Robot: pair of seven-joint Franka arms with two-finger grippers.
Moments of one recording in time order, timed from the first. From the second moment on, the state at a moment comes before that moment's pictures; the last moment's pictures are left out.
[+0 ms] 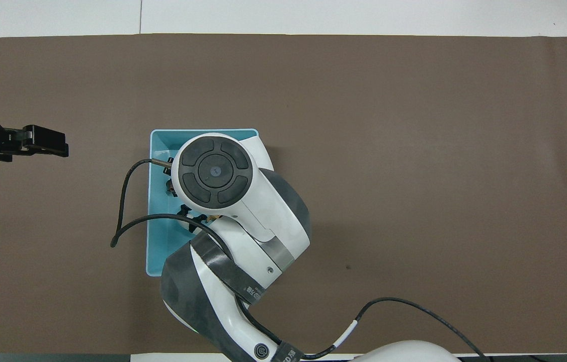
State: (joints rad) left arm -0.09 -0.04 -0.01 -1.66 -0.02 1.68 -0.10; right arm 0.81 0.46 -0.09 -1.30 0.15 1.98 1.09
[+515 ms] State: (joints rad) left arm -0.09 -0.03 -0.01 -1.67 -0.02 1.68 -0.09; right arm 0.48 0.35 -0.14 -1.30 0.05 1.81 0.43
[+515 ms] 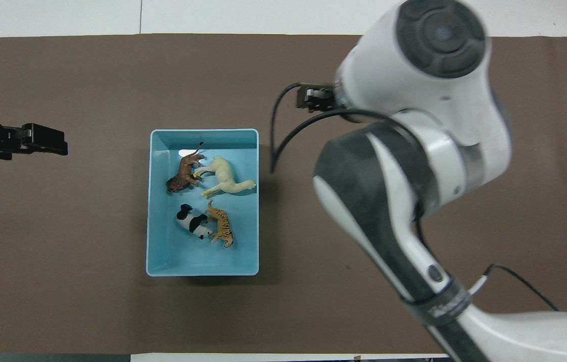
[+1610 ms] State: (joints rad) left arm -0.09 -0.03 -0.01 -1.67 -0.02 1.68 -0.09; right arm 0.06 0.04 -0.14 -1.45 0.05 1.46 -0.10
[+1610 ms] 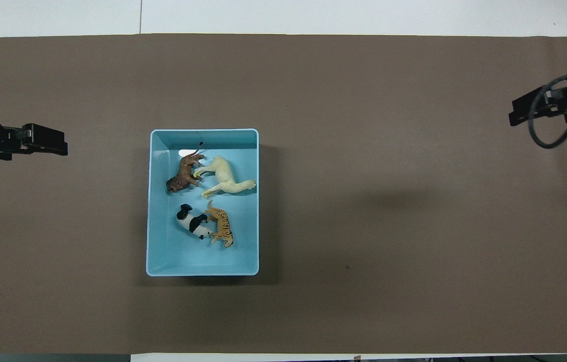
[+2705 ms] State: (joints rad) left arm -0.09 -0.03 -0.01 -1.67 -0.02 1.68 -0.09; right arm 0.01 -0.06 -0.13 -1.61 0.01 1.50 -0.10
